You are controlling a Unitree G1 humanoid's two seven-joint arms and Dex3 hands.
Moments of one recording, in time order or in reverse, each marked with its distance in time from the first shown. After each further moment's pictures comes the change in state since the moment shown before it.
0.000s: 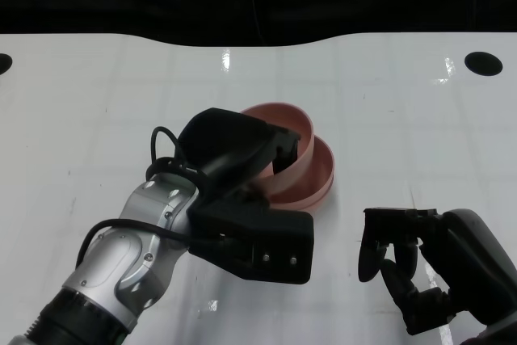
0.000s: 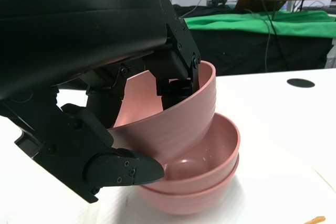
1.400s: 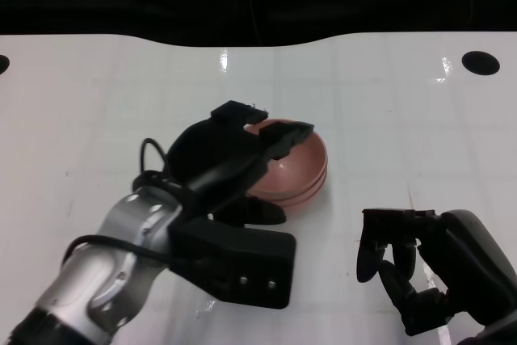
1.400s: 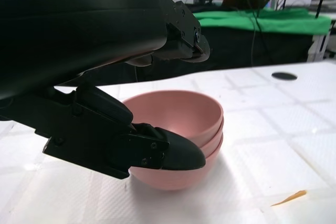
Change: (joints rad) left arm 0.091 0.093 0.034 -0.160 -0.080 -0.057 -0.042; right arm 0.000 0.006 0.002 0.006 -0.004 0.001 0.000
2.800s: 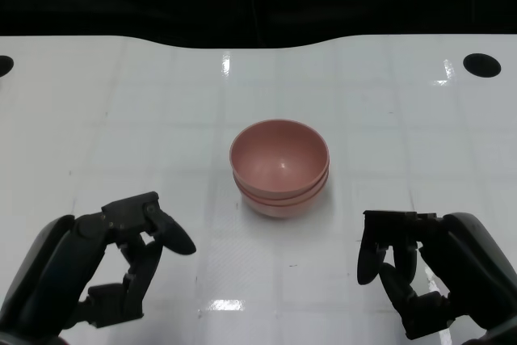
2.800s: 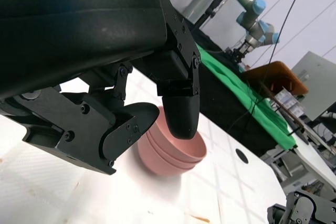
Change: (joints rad) left arm 0.703 -0.001 0.479 -0.445 -0.578 -0.210 -0.006; right arm 0.025 0.001 -0.001 -0.046 0.020 0.036 0.012
